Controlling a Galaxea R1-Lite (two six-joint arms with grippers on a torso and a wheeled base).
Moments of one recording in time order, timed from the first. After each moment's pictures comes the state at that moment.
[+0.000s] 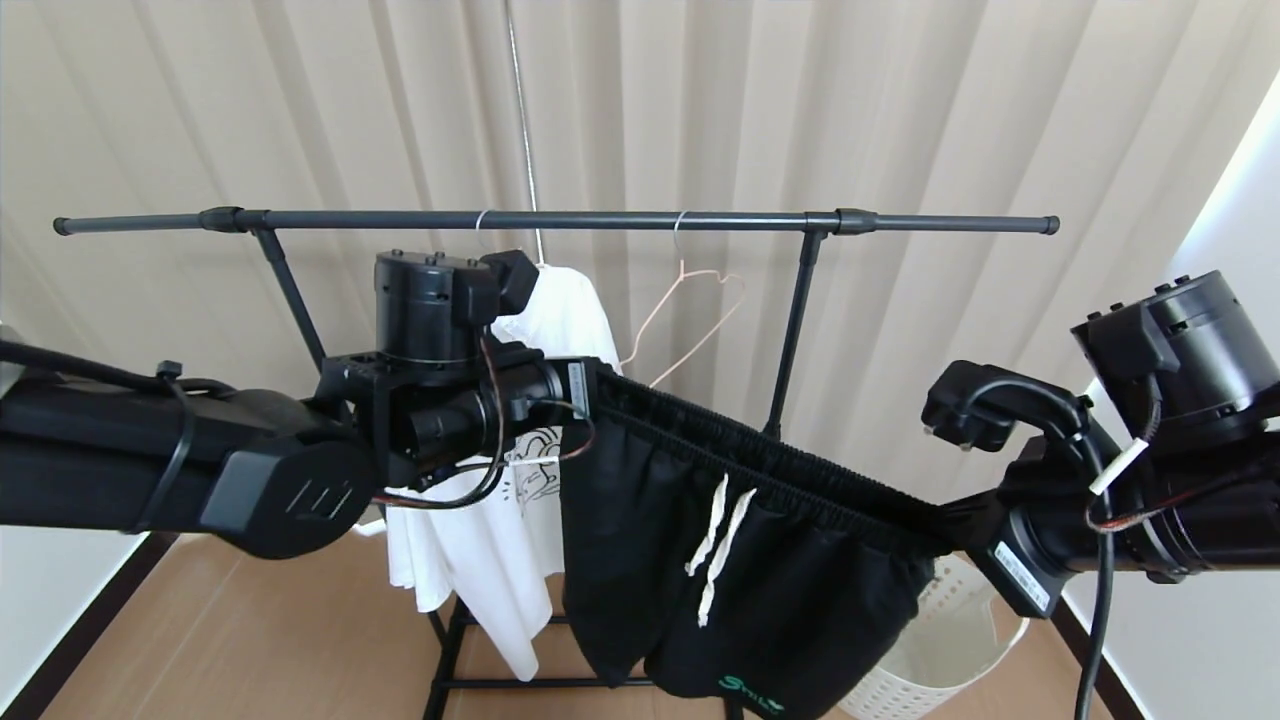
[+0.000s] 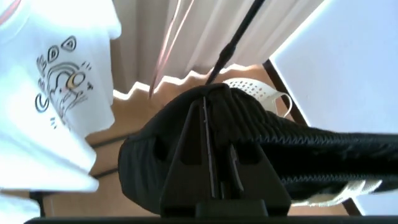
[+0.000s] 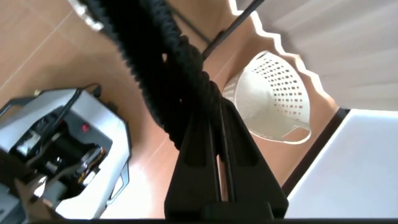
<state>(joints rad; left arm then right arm) -0.54 1.87 -1.08 -0.49 0.04 -0.24 0.51 1.49 -0.98 0.36 -0.06 -0.26</state>
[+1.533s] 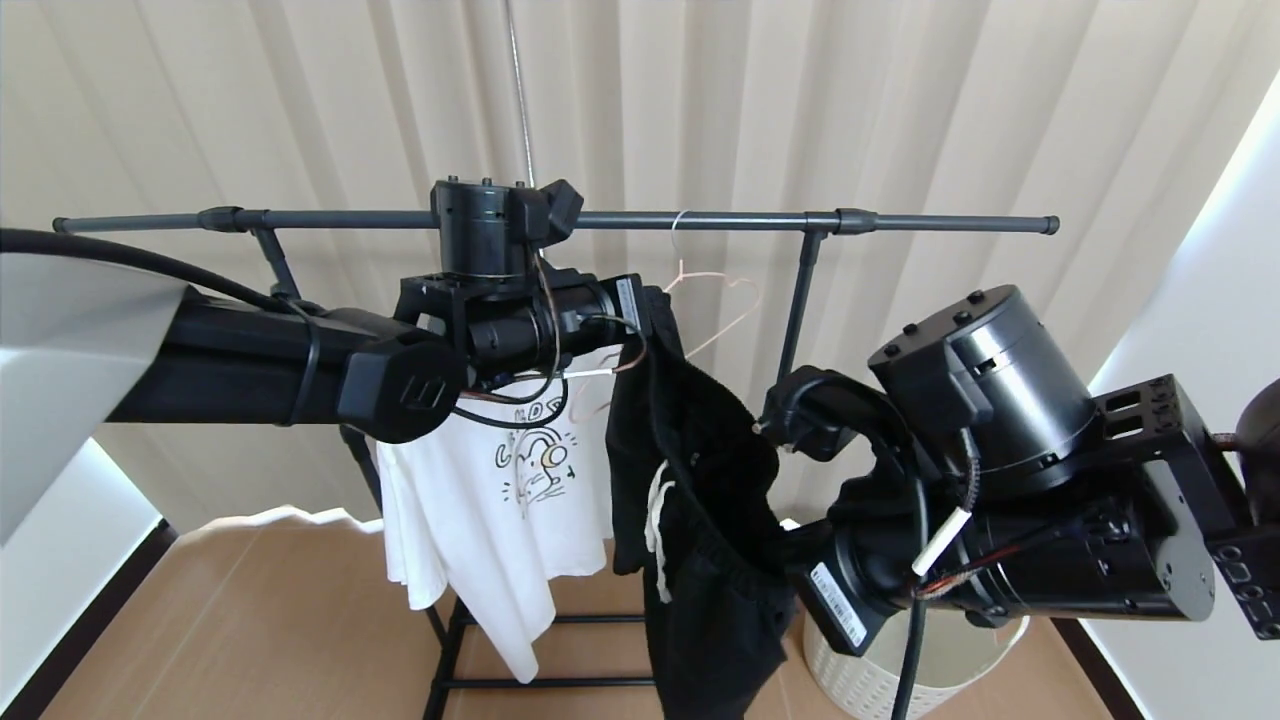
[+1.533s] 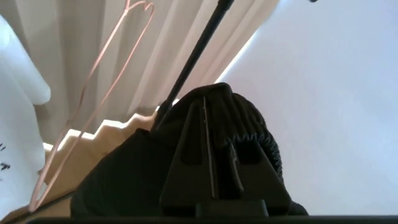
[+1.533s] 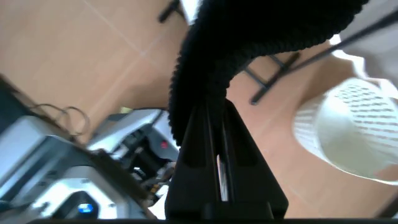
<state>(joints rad) -0.53 2.02 -1.45 -0.38 -0.17 -0.35 0.83 1.65 -1.13 0.32 -0.15 0.10</state>
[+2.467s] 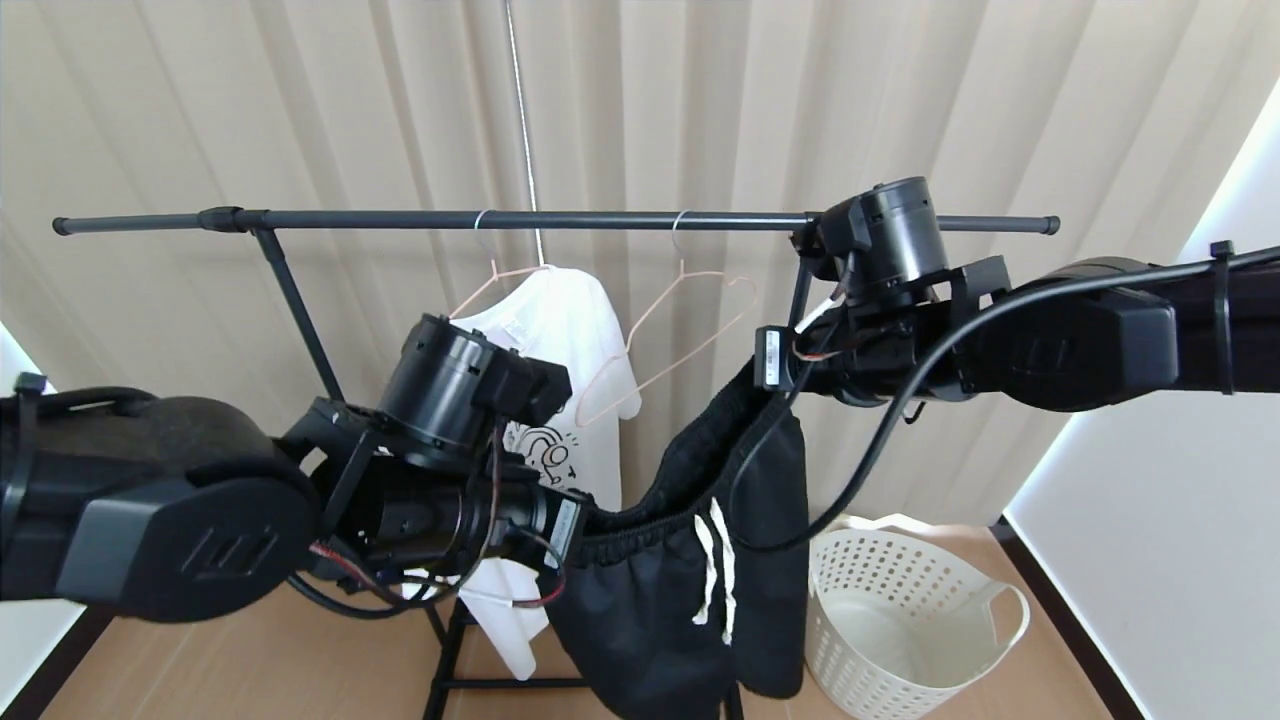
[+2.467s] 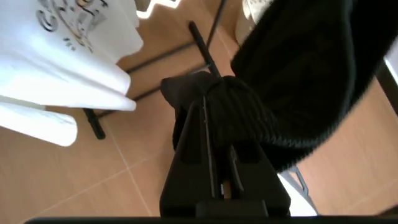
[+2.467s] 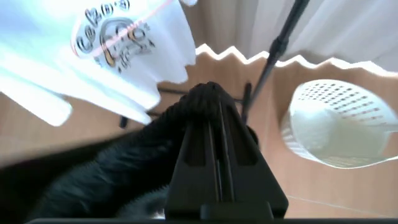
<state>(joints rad) -0.67 1.73 -1.01 0.04 0.08 -0.13 0.58 1.96 -1.52 0.15 -0.28 0.44</state>
